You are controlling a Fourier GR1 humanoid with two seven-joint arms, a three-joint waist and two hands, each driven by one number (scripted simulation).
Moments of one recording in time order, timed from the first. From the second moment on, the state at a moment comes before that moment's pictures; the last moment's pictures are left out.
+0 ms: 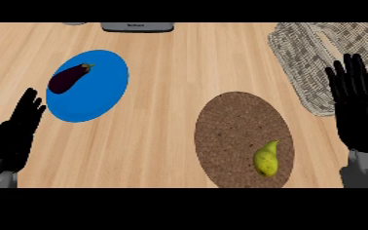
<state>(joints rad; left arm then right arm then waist) 0.05 0.46 0.01 -1.56 0.29 0.25 0.18 -0.09 -0.34 -0.04 -1.65 -0.41 -0.19 -0.05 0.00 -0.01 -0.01</state>
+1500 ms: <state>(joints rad) -0.18 0.43 -0.15 -1.42 0.13 0.19 0.22 0.35 -0.69 -0.01 -1.87 -0.06 0.02 0.08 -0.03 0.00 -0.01</state>
